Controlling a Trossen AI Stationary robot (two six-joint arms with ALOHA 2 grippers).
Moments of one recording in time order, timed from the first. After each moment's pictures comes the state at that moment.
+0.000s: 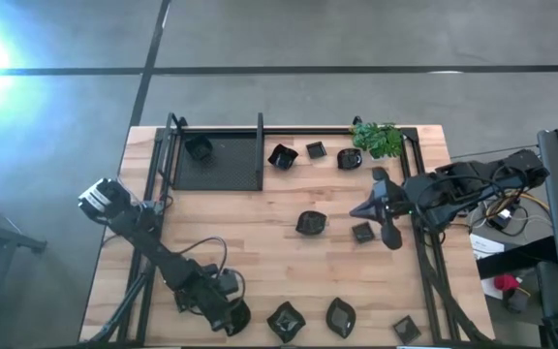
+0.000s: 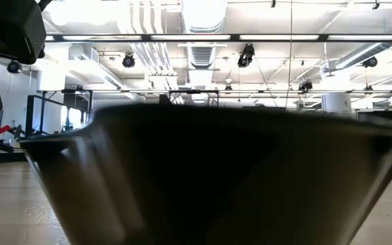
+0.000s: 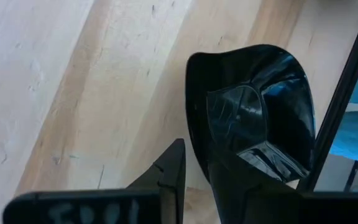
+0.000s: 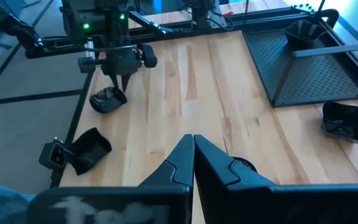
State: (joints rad) left arm -0.74 1.67 0.95 -0.36 -0.04 -1.19; right arm 0.33 0.99 1.16 -0.73 0.21 0.34
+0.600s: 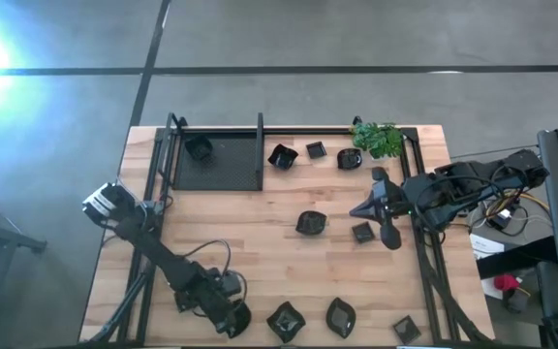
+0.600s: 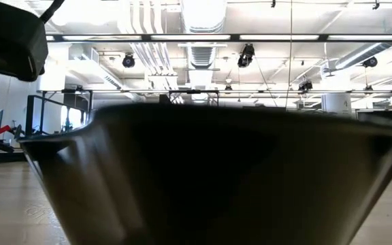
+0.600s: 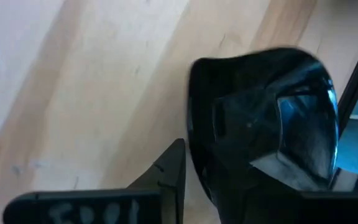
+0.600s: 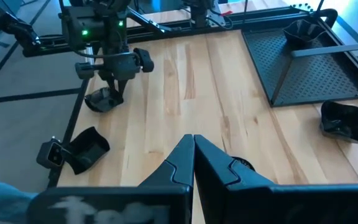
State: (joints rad) left arm -0.74 1.72 0.95 -0.29 -0.02 -1.26; right arm 0.33 0.99 1.16 -0.73 0.21 0.33
